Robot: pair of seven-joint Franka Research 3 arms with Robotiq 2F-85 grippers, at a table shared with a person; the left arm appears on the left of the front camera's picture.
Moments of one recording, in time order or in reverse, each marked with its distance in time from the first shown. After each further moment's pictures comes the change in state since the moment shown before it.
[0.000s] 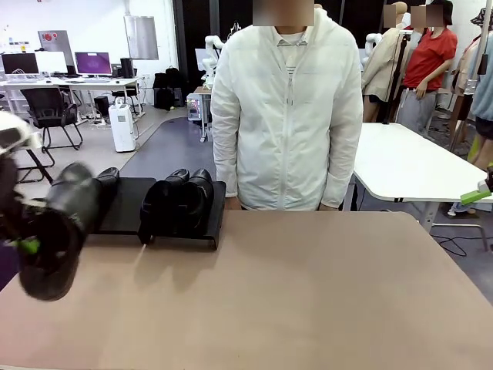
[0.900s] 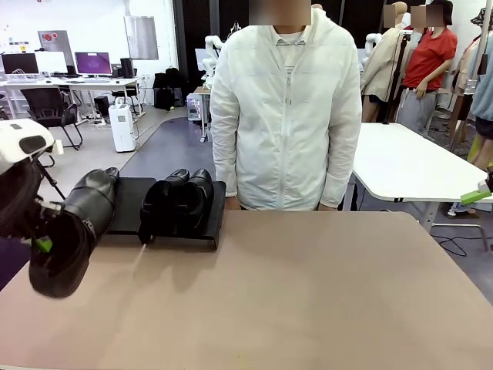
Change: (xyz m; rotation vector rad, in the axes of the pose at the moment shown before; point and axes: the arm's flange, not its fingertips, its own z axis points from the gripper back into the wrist) left arm 0.038 -0.019 -0.025 0.029 0.021 -0.151; right arm 0.000 0.000 0.000 0.000 0.003 0.000
